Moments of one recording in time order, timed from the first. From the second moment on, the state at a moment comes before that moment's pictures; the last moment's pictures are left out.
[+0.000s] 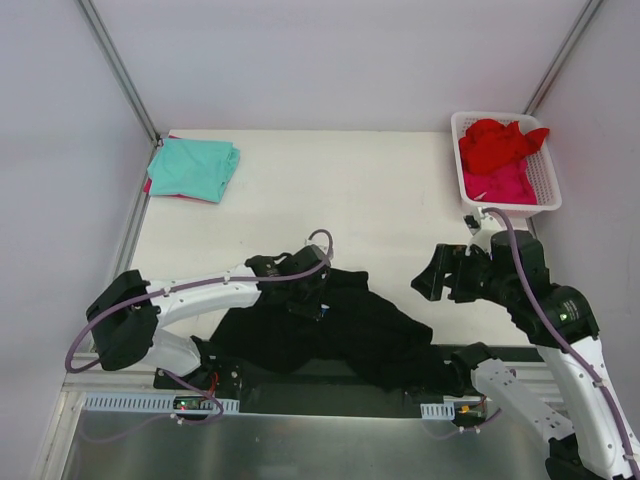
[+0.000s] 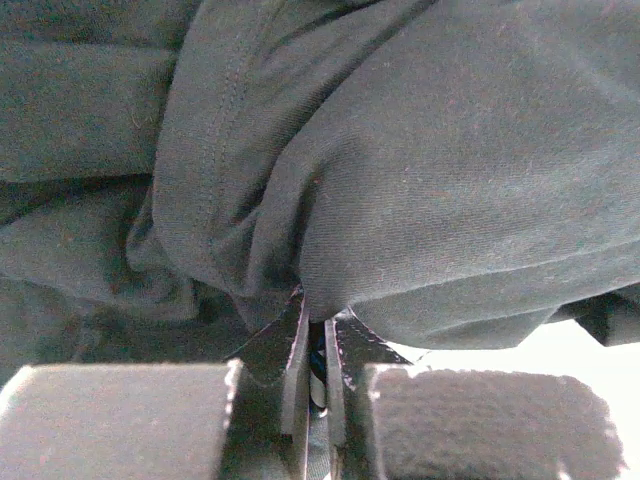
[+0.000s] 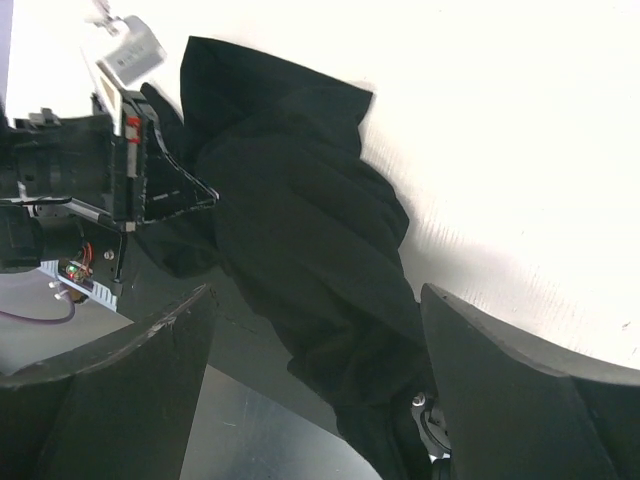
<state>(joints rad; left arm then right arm) -1.02 1.41 0.85 -0.54 0.09 -0.74 0.43 0.68 1.10 -1.14 -0.19 0.40</state>
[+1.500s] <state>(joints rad) -0.58 1.59 1.46 -0.73 0.05 -0.50 0.45 0.47 0.50 -0.60 -0.41 0.87</state>
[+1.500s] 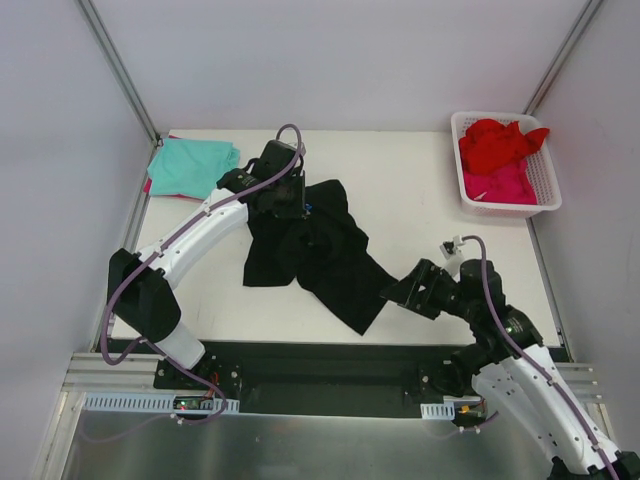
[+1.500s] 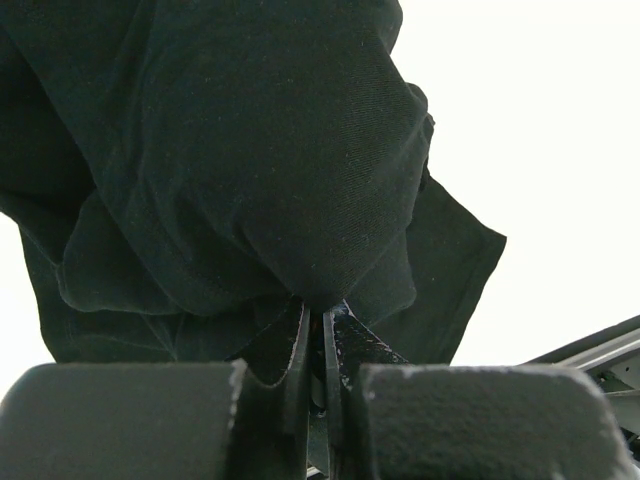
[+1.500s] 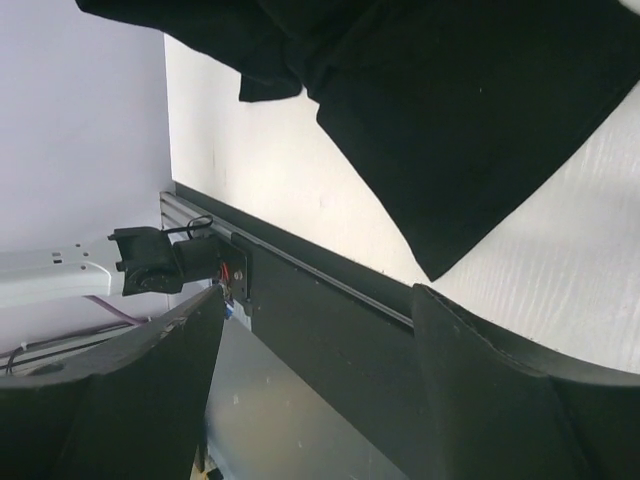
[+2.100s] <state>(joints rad) -0.57 1.59 1.50 -0.75 0.07 -0.49 0.60 0.59 0.39 -0.51 -0.38 0.96</state>
